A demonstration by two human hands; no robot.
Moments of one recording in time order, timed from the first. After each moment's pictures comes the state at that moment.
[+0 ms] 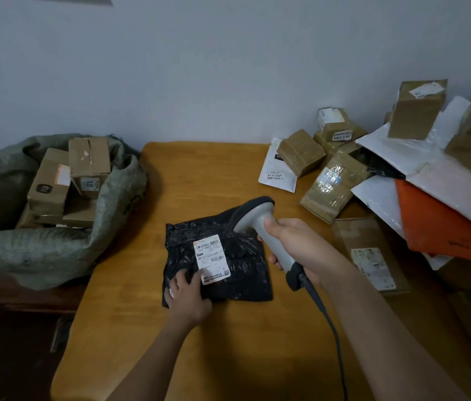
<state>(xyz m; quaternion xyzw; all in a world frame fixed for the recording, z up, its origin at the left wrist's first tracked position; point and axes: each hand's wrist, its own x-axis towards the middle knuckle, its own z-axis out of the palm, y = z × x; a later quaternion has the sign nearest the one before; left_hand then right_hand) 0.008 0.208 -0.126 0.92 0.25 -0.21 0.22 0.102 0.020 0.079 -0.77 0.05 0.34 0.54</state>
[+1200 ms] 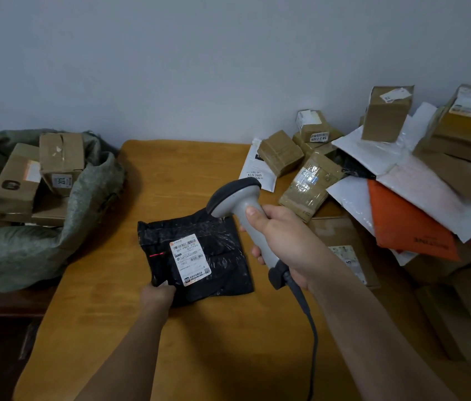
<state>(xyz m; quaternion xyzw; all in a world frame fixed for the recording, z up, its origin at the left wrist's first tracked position) 0.022 0.209 -0.133 0.61 0.56 -0.07 0.55 0.082 0.005 0.122 -0.78 0.01 0.29 0.56</state>
